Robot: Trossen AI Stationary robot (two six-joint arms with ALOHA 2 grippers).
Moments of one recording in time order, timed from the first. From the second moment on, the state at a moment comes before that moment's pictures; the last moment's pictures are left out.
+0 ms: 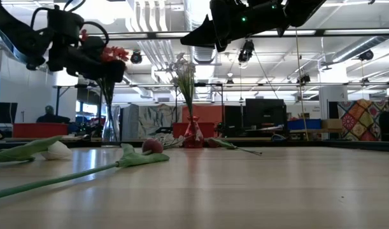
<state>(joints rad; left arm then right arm) 0.74 1.03 0.32 0.78 -0.56 0.23 -0.14 1.59 0.99 0.42 0.00 -0.24</state>
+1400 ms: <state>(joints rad) 0.74 0.89 0.77 -0.46 -0.43 0.12 -0.14 1.59 0.99 0.35 0.00 -0.24</state>
